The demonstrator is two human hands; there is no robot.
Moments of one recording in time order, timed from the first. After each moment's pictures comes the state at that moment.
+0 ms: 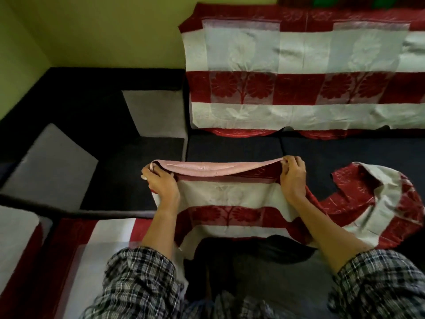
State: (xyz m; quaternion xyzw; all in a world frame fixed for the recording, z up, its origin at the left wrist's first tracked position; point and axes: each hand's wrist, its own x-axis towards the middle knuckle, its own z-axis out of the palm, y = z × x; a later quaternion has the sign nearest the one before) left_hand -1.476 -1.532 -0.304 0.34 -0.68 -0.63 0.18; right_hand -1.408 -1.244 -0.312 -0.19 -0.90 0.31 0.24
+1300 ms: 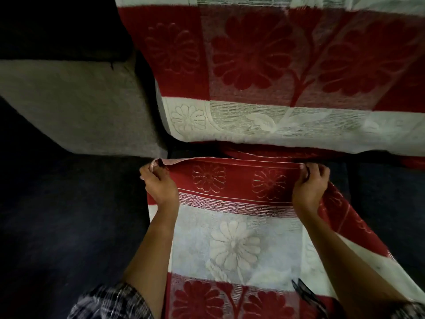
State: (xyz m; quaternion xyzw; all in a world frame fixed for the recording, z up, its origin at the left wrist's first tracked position) left_hand -1.862 -1.419 -0.558 0.39 -0.75 -0.52 0.09; right_hand -1.798 -1.148 -0.581 -0.37 -0.86 0.33 0.12
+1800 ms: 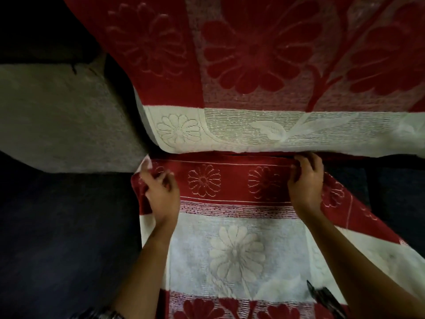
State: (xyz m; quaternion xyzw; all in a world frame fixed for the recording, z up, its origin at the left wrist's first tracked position) left_hand -1.891 -1.416 -0.616 0.22 -0.85 -0.48 0.02; right_hand -1.848 -1.148 -0.628 -0.28 -0.92 0.26 0.07
